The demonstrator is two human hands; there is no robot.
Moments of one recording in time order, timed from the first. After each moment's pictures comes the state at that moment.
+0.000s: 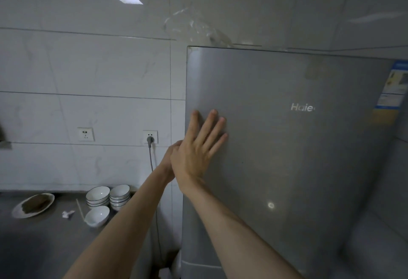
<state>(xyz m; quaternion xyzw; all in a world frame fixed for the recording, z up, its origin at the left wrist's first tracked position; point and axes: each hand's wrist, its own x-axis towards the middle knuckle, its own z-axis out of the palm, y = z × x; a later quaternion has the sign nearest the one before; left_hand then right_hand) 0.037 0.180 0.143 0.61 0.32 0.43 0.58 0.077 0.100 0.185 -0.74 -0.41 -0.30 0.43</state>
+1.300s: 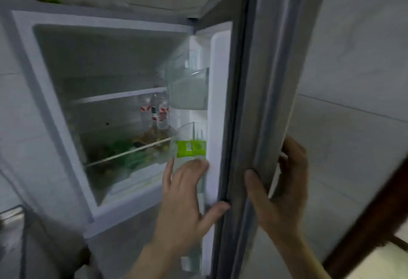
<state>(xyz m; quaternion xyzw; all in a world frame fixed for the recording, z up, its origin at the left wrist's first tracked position) 0.102 -0.200 0.093 0.86 -0.02 0.46 0.21 0.182 -0.366 0.143 -0.59 -0.37 -0.35 0.62</state>
